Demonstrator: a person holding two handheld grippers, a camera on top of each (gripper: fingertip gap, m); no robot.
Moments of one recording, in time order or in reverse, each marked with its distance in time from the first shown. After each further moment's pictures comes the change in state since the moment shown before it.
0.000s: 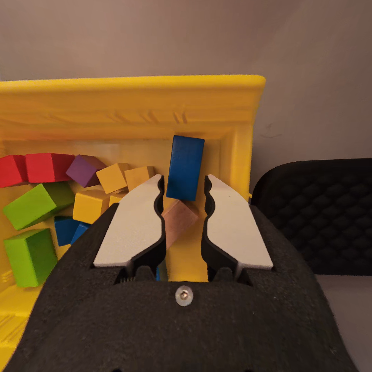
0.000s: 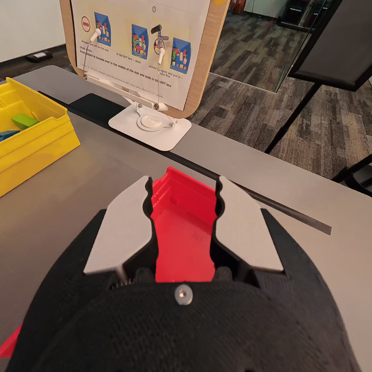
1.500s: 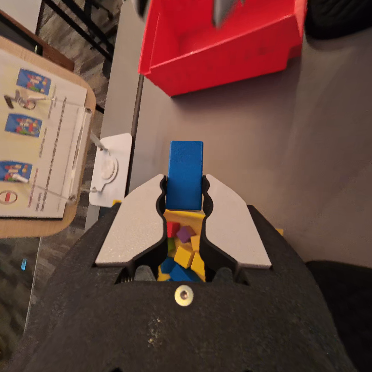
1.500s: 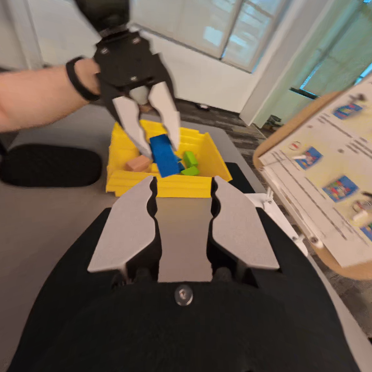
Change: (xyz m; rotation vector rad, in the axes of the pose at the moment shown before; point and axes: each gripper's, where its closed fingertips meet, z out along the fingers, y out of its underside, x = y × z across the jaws) left arm -0.046 -0.147 -0.094 0.289 -0.430 0.107; right arm -0.244 -0.049 -0.029 0.317 -0.668 -0.479
